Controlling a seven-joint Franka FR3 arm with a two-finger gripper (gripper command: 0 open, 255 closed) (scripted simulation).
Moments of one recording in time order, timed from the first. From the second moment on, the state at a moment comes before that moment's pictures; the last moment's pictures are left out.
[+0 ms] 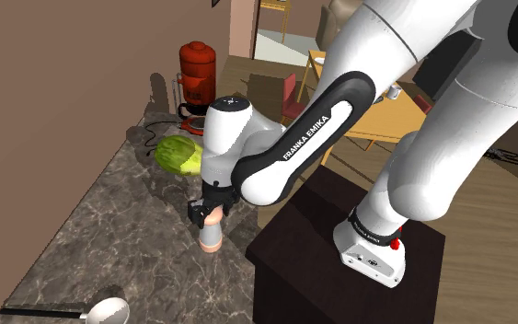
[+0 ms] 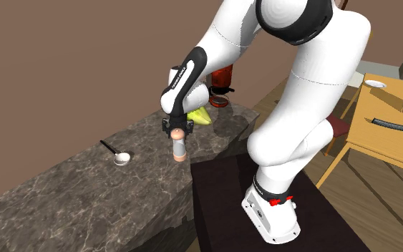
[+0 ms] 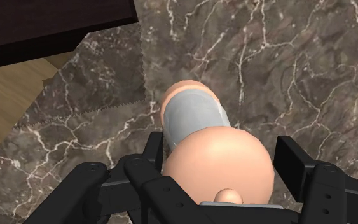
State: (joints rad) arm 0.14 -0.01 0.54 -2.62 0.21 2.69 0.72
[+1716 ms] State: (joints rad) arm 0.16 -0.31 0.49 -2.53 0.32 2.31 0.66
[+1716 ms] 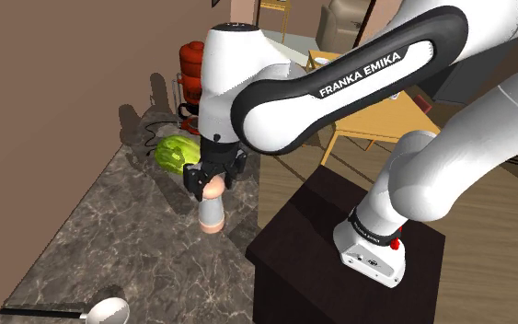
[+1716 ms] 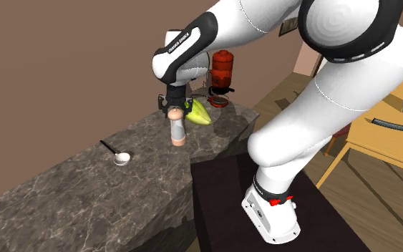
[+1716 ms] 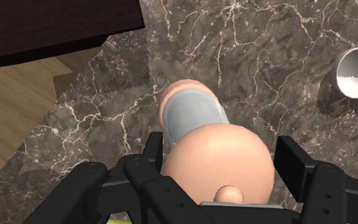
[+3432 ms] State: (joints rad) arm 0.16 -0.44 0.42 -2.28 0.29 1.93 0.68
